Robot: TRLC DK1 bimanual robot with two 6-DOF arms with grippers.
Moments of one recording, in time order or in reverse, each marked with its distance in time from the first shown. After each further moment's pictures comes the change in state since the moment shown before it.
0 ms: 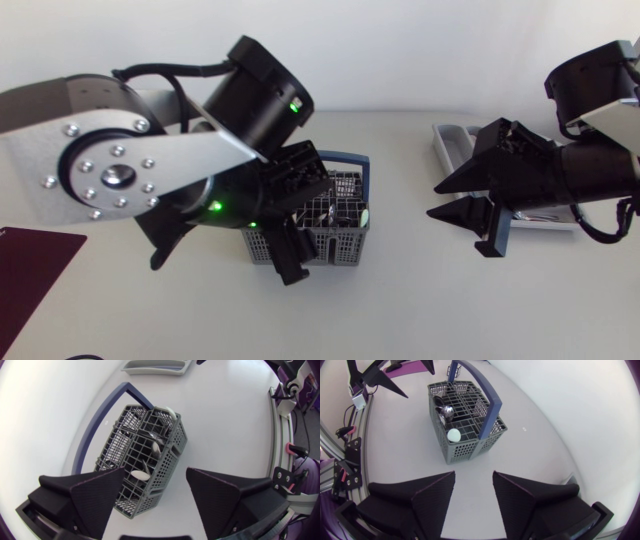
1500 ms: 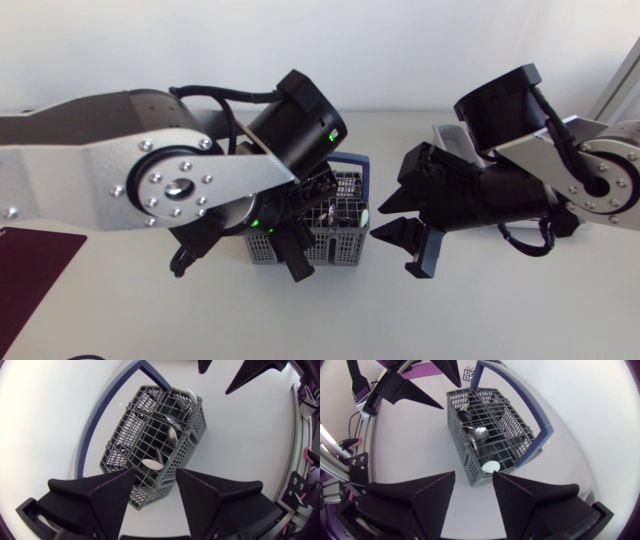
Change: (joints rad) left arm -0.034 0.082 0.027 -0.044 -0.199 -0.100; right arm 0.300 0.082 -0.048 0.172 0.103 0.242
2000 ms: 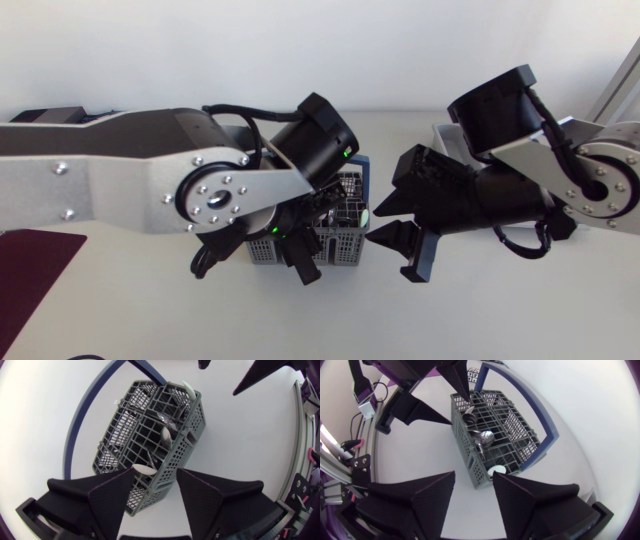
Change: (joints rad) left arm -0.002 0.069 0.000 0.034 0.000 -0.004; right arm 0.032 0.000 0.000 0.002 0.004 0.022
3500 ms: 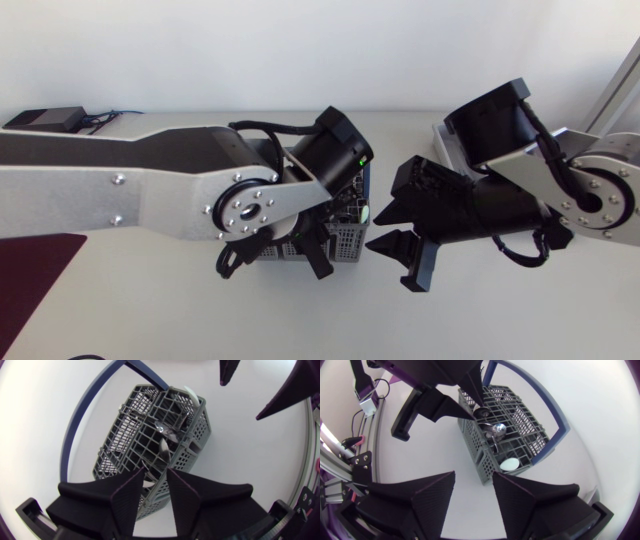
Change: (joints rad) left arm -0.011 0.066 0.002 0.108 -0.060 0.001; right arm 0.006 -0.004 -0.034 0.007 0.000 0.007
